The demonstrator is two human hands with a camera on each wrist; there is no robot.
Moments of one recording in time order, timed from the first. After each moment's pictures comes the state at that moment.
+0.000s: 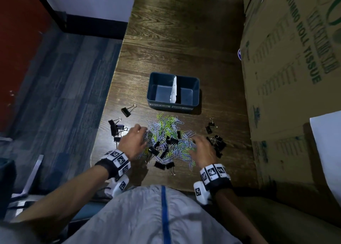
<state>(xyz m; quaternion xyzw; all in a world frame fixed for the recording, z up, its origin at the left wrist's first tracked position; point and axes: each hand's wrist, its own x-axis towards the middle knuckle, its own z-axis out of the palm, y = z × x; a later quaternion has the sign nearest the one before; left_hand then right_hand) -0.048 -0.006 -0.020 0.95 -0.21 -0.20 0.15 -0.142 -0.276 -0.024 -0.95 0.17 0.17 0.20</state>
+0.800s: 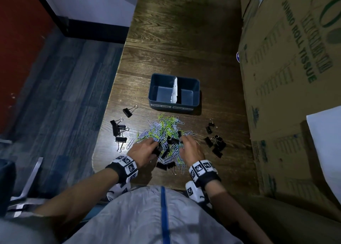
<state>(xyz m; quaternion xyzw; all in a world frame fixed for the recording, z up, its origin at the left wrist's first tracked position) -0.079 -0.017 -0.037 0.91 -0.33 -0.24 0.13 -0.134 -0.232 -0.025 -0.95 0.12 0.17 0.23</state>
